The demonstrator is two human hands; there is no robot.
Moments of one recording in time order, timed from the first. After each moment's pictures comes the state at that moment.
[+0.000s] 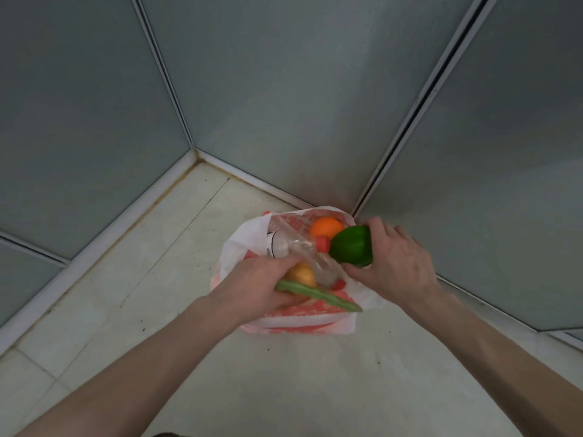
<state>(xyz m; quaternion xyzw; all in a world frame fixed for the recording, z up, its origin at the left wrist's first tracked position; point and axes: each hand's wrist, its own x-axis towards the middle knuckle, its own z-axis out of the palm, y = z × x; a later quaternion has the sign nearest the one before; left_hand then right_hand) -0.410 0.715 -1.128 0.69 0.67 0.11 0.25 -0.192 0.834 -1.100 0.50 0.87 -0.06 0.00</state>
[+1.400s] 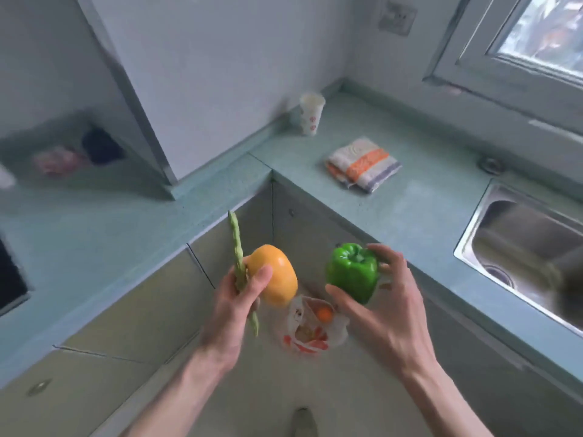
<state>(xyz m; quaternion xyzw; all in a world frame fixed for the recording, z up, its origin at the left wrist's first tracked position) -0.382 0.534 -0.316 0.14 0.59 0.70 0.38 -0.204 0.670 -0.290 0.43 0.79 -0.36 -0.26</state>
